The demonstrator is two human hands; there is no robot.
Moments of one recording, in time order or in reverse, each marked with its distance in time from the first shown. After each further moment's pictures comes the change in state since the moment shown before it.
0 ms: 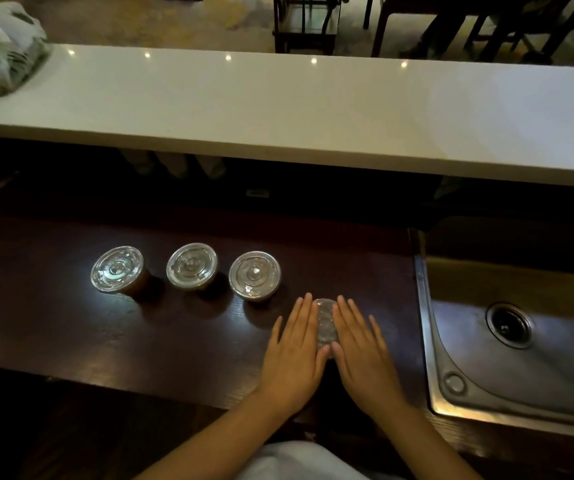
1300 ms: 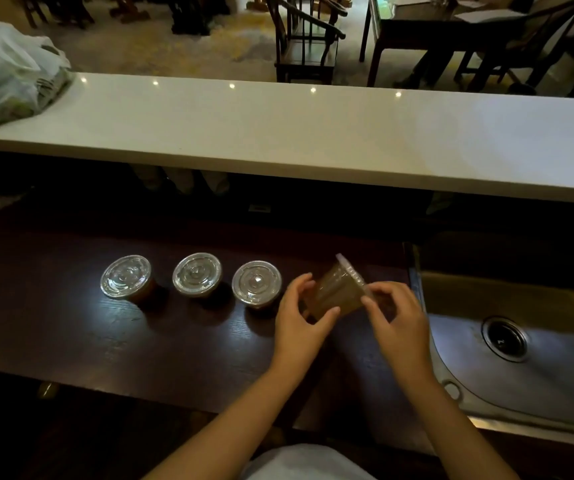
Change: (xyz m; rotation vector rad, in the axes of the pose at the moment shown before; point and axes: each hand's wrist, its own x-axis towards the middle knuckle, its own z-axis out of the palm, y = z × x) left_hand 0.036 0.026 -0.044 -0.998 0.244 -0.286; right_hand 0.027 -0.005 -0.083 0.543 0.498 0.153
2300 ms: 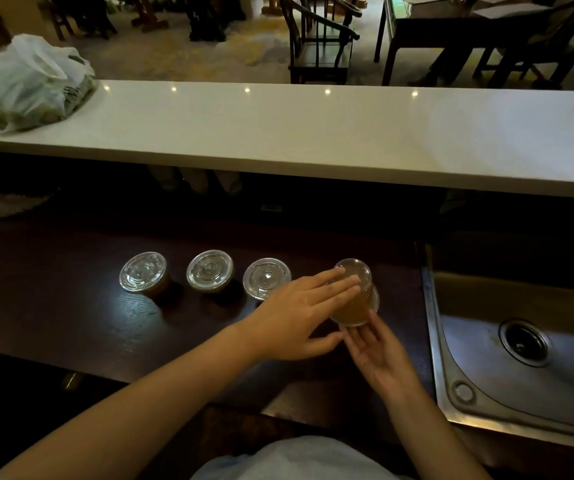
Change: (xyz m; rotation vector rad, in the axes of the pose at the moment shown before) left_hand 0.018 0.045 -0.053 0.947 -0.561 0.934; right_hand -0.024 0.006 0.030 1.481 -0.028 1.222
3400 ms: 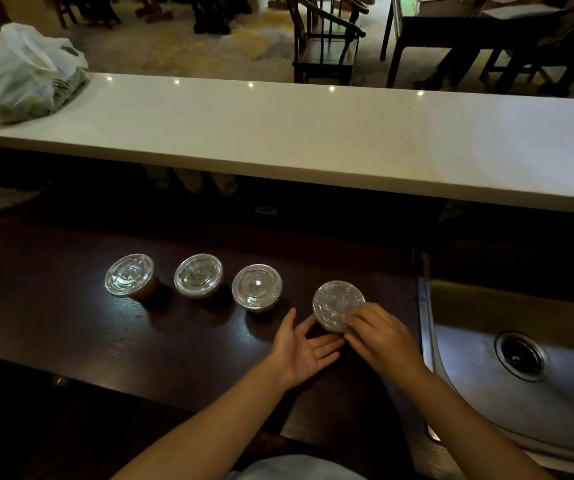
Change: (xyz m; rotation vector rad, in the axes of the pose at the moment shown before) left_hand 0.013 0.007 0.094 -2.226 0.309 -1.456; right_hand 0.045 -0.052 -0.027 -2.124 -0.463 -1.445
